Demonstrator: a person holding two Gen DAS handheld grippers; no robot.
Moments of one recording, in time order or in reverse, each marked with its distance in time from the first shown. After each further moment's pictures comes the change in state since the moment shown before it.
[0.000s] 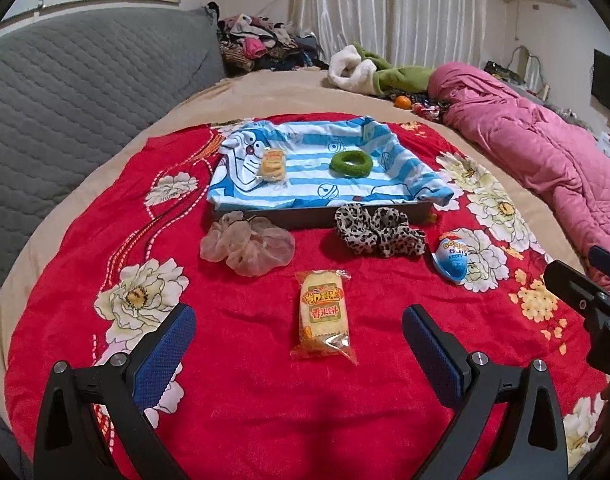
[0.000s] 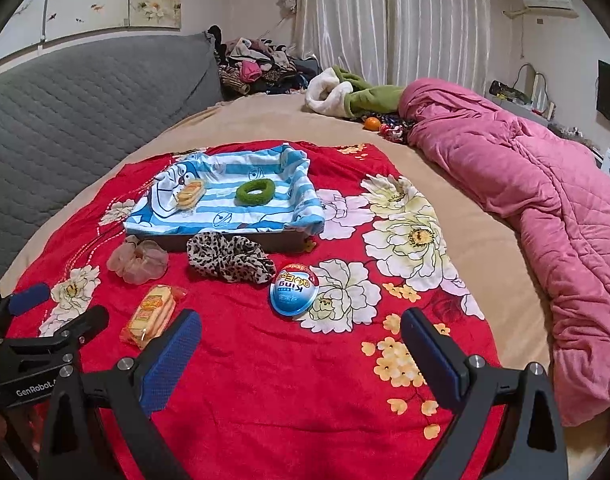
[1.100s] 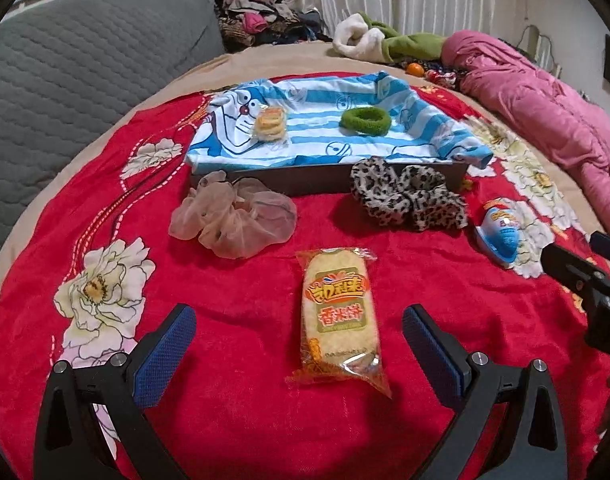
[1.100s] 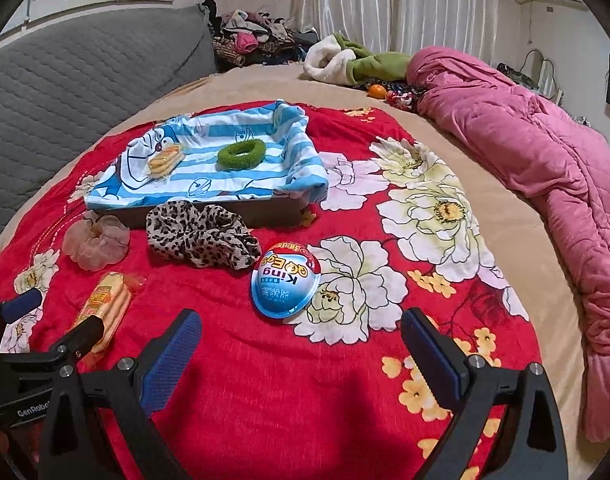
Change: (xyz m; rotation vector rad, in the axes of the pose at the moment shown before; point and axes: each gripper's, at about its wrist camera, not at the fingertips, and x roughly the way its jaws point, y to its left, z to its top) left arm 0.081 -0.004 -0.012 0.008 0.085 0.045; right arm 0.087 -0.001 -0.008 -0.004 0.091 -0.009
